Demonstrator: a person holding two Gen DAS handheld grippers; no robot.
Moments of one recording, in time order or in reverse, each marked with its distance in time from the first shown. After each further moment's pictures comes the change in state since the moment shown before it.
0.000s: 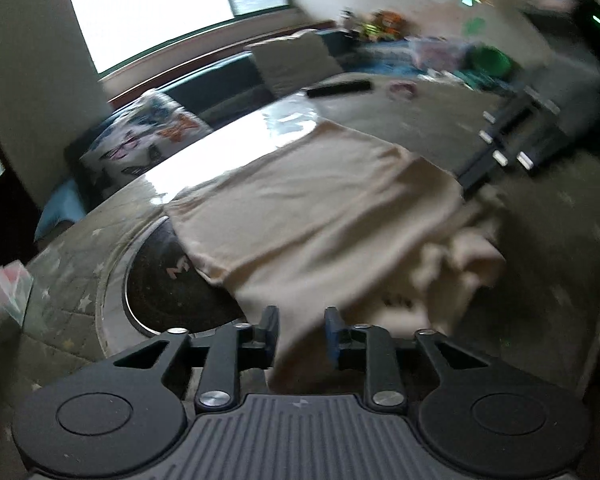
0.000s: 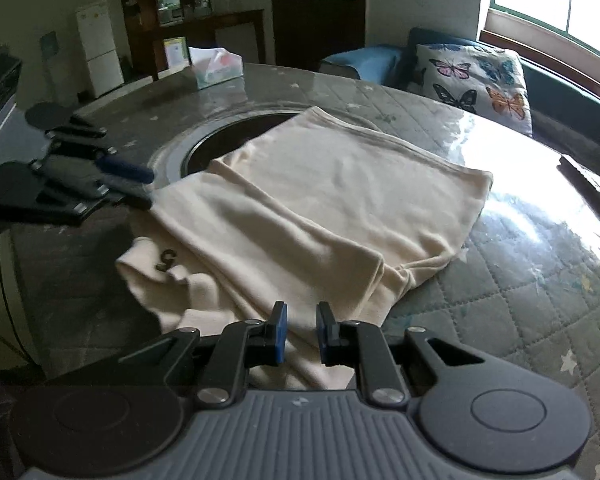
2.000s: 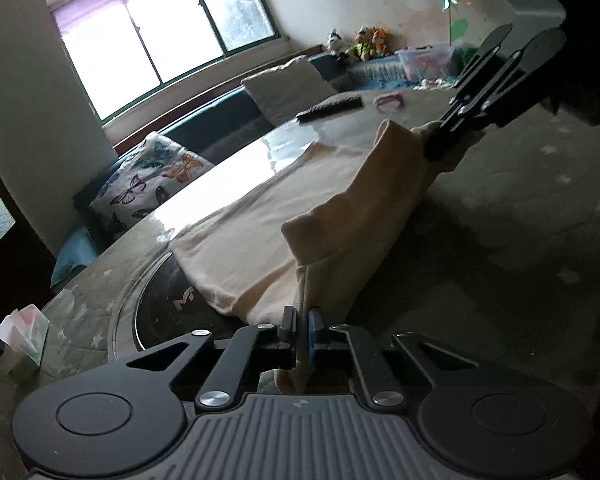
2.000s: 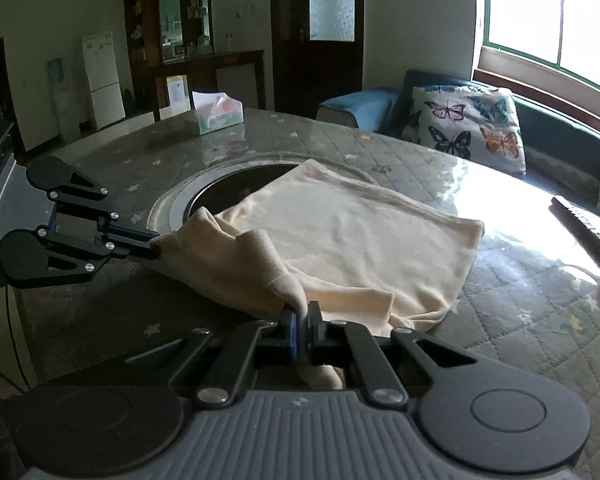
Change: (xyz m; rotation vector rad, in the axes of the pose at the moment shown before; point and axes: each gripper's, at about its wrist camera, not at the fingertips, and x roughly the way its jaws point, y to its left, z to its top) left arm 0.001 -0.016 -0.007 0.070 -0.119 0.062; right arm -0.017 0.007 0.010 0.001 -0.149 -0.030
